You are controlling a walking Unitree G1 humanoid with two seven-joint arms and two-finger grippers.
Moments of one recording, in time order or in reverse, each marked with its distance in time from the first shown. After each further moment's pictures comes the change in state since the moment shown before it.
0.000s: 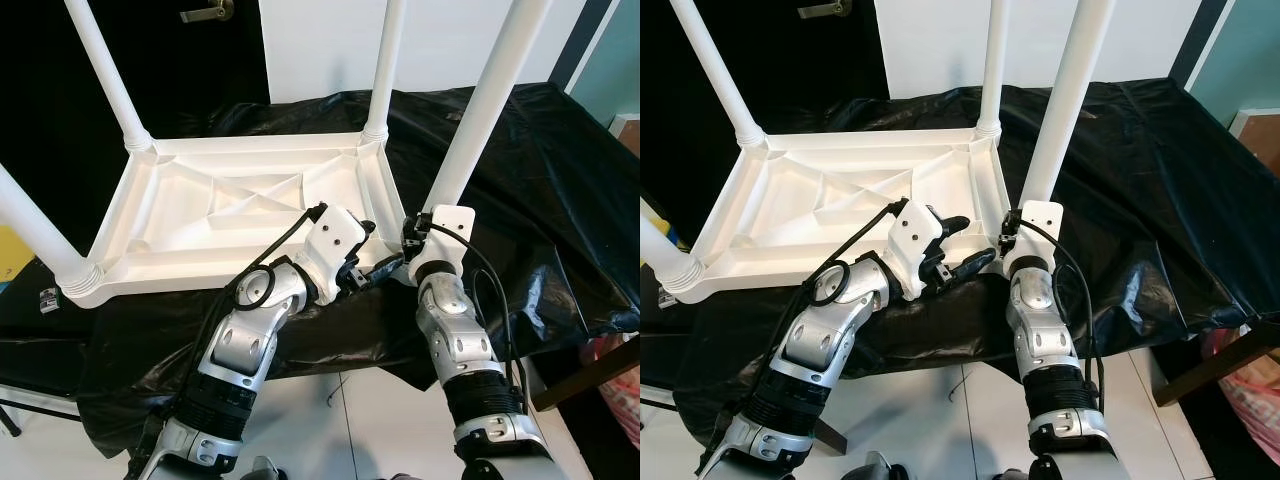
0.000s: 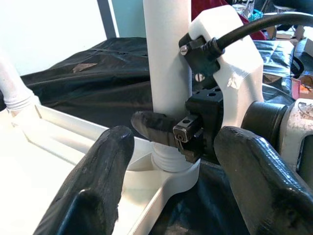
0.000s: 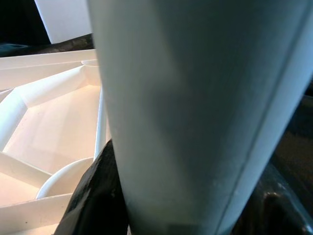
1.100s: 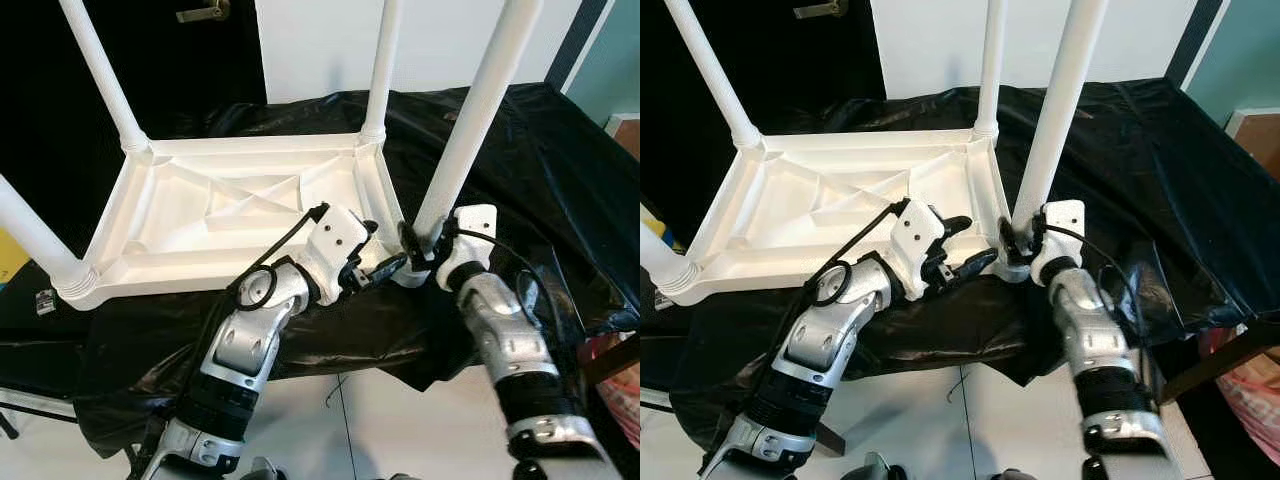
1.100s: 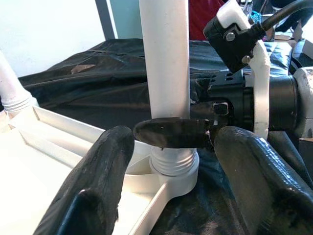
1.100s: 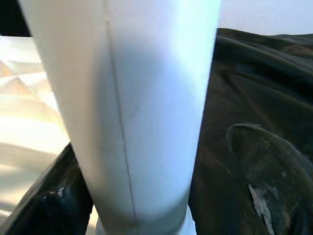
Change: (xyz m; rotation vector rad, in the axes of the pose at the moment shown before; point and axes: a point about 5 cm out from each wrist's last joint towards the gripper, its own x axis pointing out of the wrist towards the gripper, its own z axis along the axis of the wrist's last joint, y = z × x) left arm 0.001 -0.001 0.000 -0.002 -0.003 0.000; right arm 0.007 -0.044 0.010 -0.107 -0.028 0.423
